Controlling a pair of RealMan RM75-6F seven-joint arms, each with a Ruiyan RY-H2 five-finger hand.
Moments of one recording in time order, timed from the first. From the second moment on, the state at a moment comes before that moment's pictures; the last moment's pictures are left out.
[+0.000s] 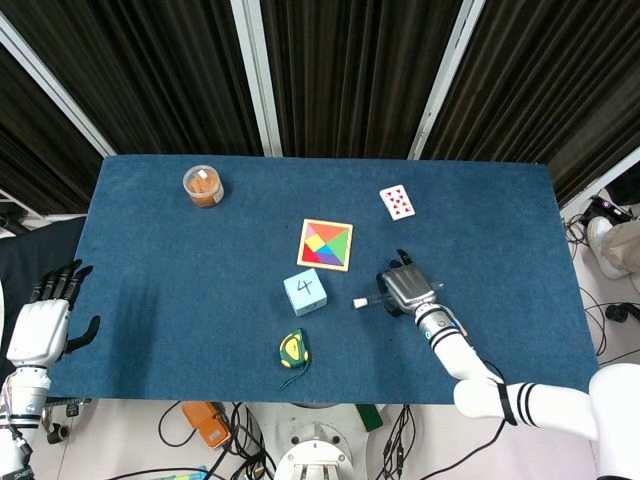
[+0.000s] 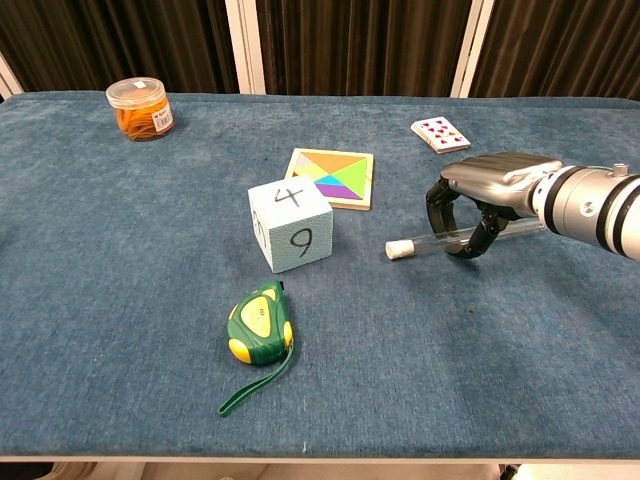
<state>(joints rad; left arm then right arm) -0.13 -1.14 -0.06 -1.67 1.37 1.38 0.04 0.81 -1.58 0.09 -1.47 -0.87 0.86 -0.53</state>
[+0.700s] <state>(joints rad) -0.13 -1.13 -0.07 -1.69 1.36 1.37 0.05 0.82 -1.55 0.14 -1.51 -0.92 0.88 -0.47</state>
